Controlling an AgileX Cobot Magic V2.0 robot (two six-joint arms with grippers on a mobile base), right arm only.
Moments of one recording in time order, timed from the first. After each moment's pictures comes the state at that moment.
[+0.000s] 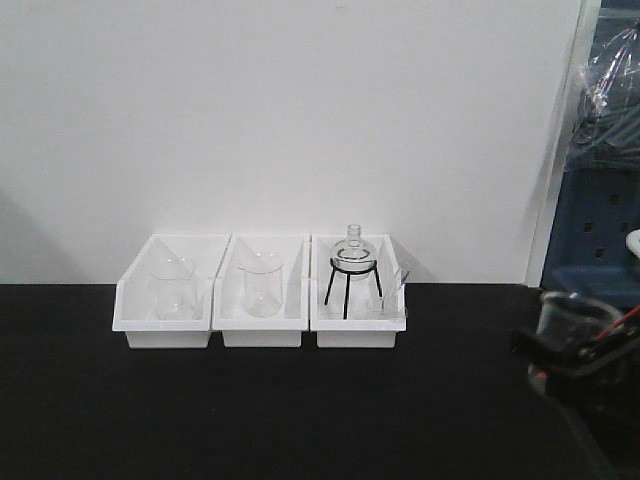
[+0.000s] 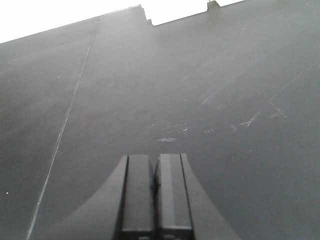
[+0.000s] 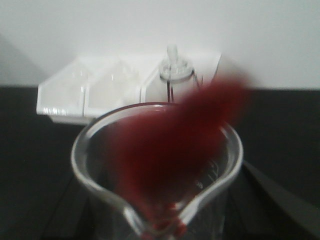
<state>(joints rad) 0.01 1.14 -0.75 -1.77 -0.43 1.84</state>
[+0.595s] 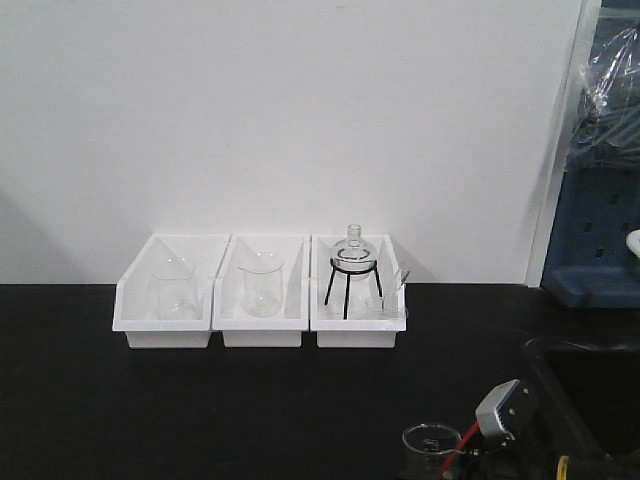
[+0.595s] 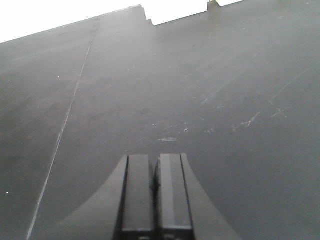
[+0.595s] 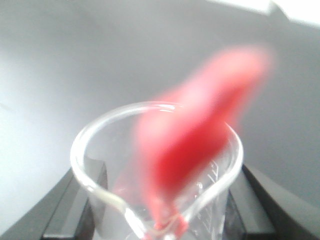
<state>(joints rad) 0.01 1.88 -0.76 -1.30 -0.99 0.81</state>
